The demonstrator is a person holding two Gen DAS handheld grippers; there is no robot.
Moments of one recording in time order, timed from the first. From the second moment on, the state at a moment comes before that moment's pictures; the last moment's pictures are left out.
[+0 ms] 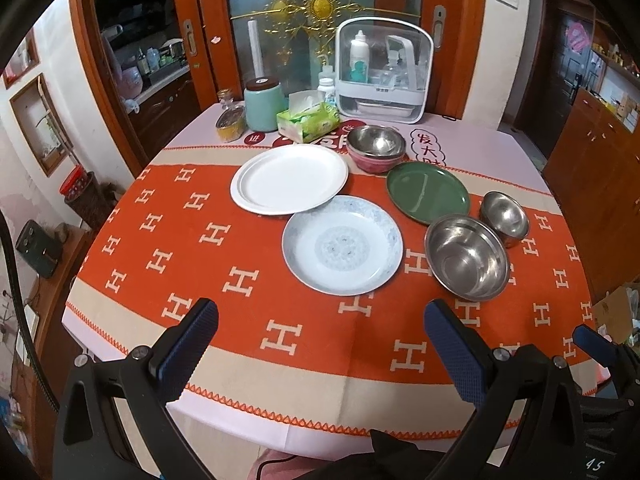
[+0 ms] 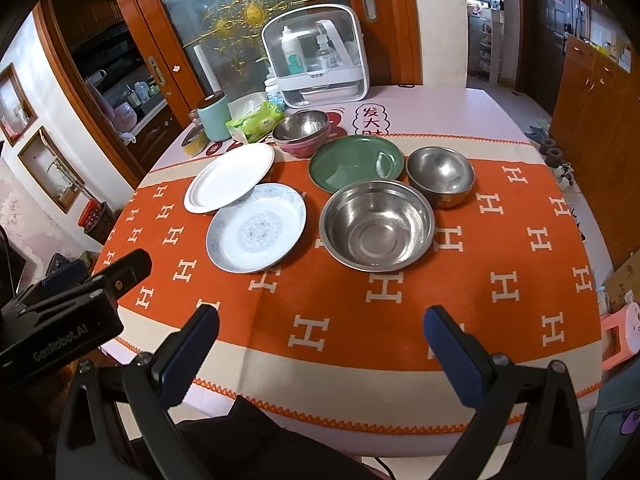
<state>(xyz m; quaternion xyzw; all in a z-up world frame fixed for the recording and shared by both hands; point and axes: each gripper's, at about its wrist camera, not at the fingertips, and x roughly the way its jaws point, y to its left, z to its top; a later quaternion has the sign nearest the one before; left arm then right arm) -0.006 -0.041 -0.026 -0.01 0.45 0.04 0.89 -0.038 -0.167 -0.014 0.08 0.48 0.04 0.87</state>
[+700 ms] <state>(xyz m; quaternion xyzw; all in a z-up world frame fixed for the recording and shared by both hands) 0.057 0.065 -0.056 -0.07 0.51 0.01 0.86 0.012 -0.129 -0.046 0.18 0.52 0.03 0.84</state>
